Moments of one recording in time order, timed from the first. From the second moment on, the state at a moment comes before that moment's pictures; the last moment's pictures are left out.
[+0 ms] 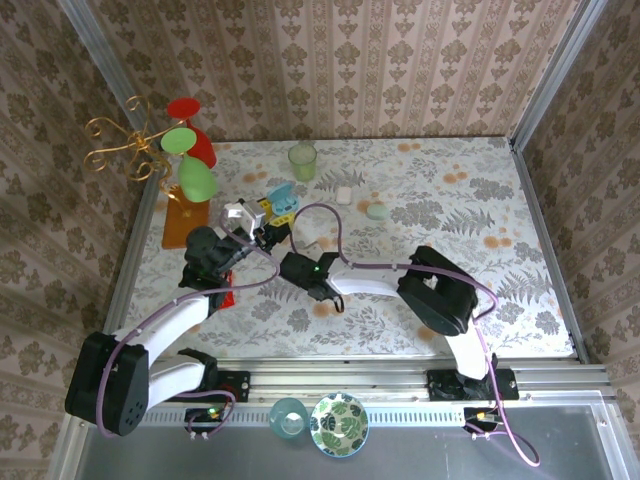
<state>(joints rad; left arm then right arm) -0.40 1.12 0.46 0.83 0.56 -0.01 1.01 2.00 1.33 -0.68 0.54 0.49</state>
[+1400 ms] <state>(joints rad) -0.54 1.35 0.47 1.03 0.57 0.05 0.75 1.35 1.09 0.05 -0.20 0.68</state>
